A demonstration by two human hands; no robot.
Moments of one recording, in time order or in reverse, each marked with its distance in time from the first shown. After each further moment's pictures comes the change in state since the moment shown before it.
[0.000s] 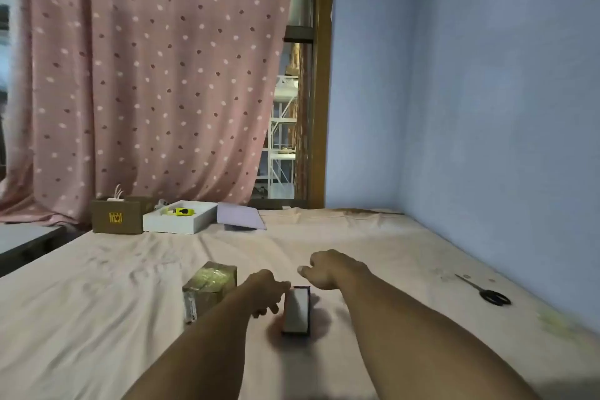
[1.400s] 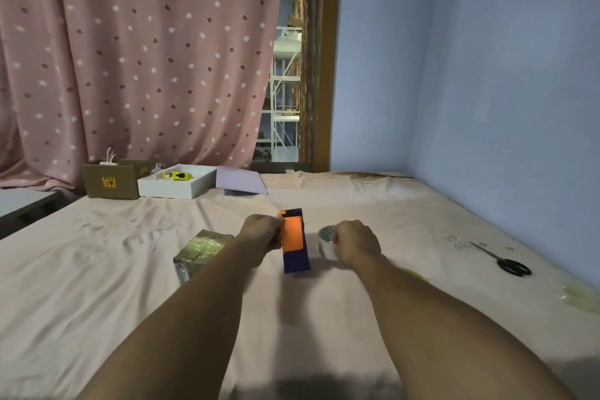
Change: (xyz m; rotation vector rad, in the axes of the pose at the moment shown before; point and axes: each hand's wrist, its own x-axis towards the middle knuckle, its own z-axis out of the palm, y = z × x) left_hand 0.057 0.012 -0.011 -0.954 0.179 -0.039; right_hand 0.056 0.050 0.048 0.040 0.324 0.109
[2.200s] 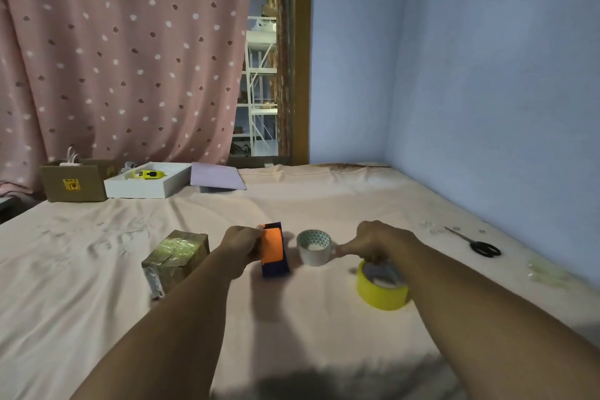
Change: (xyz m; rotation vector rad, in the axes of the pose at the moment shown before) left_hand 0.017 -0.036 0.008 -0.033 -0.021 -0.056; right_hand 0.005 0.070 -0.041 0.014 -0.492 0.179
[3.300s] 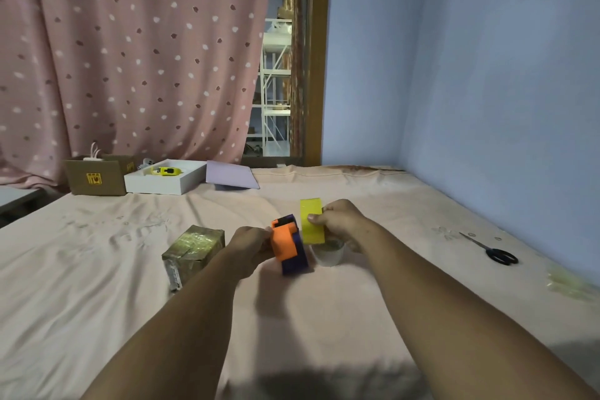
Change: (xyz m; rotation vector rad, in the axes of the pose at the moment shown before) left_hand -0.008 -0.002 -0.011 -0.169 -0.063 -0.014; right_hand 0.005 -0.082 0.015 0.918 0.073 -0.163
